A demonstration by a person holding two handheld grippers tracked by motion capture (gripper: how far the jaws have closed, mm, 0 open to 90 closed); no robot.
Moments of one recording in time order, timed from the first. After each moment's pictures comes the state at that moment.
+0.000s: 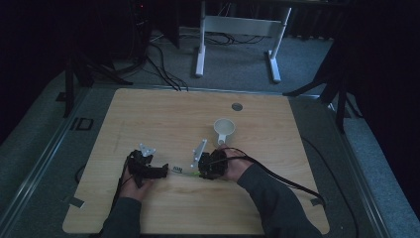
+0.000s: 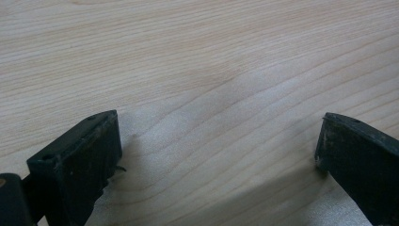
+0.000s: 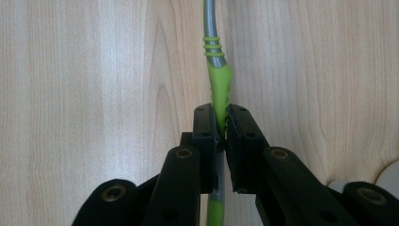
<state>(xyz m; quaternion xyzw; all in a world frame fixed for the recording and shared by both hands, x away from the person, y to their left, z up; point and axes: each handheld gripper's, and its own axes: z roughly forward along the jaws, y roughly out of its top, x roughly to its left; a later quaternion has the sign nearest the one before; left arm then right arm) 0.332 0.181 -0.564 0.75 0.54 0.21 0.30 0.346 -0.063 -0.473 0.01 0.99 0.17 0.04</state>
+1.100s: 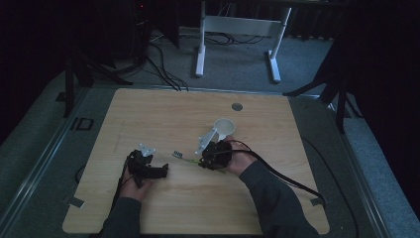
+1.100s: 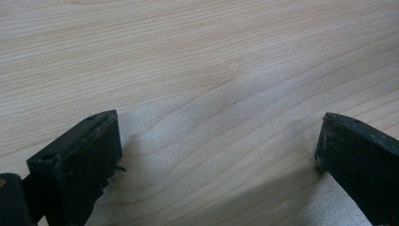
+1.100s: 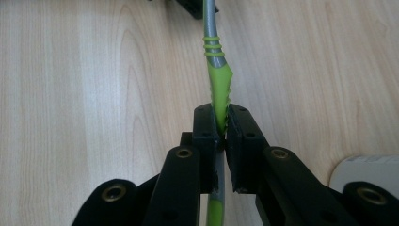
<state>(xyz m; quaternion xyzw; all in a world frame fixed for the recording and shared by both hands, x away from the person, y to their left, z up) 0.332 0.181 -0.564 0.75 0.54 0.21 0.30 0.359 -0.075 -0.451 0.05 0.97 0.24 0.07</state>
